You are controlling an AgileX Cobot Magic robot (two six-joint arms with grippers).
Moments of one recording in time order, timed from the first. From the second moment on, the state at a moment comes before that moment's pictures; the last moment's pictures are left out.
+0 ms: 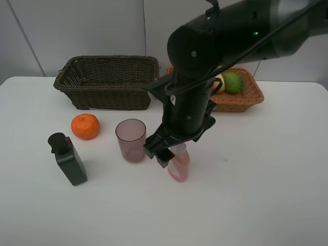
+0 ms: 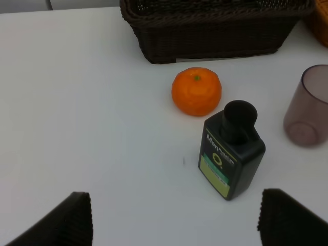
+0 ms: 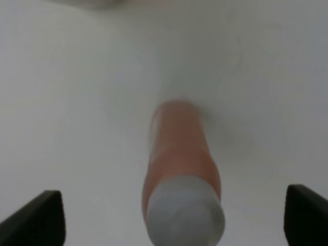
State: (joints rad) left arm 0.03 -0.01 -0.50 -0.08 1.06 0.06; right arm 0.85 1.86 -1.27 -0.14 0.99 0.22
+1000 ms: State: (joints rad) left arm 0.03 -0.01 -0.50 -0.08 1.06 0.06; right arm 0.82 1.95 -1.27 -0.14 0.93 0.22
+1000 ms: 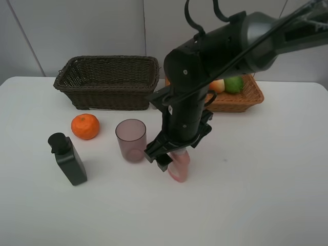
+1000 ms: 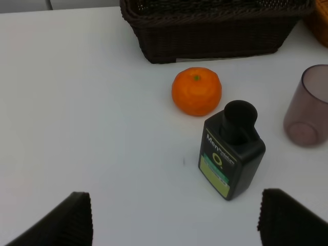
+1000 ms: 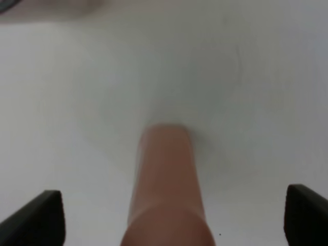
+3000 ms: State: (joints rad) left arm 0.03 -0.01 -0.50 -0.08 1.06 0.06; right arm 0.82 2.00 -1.27 -0.11 0.93 0.21
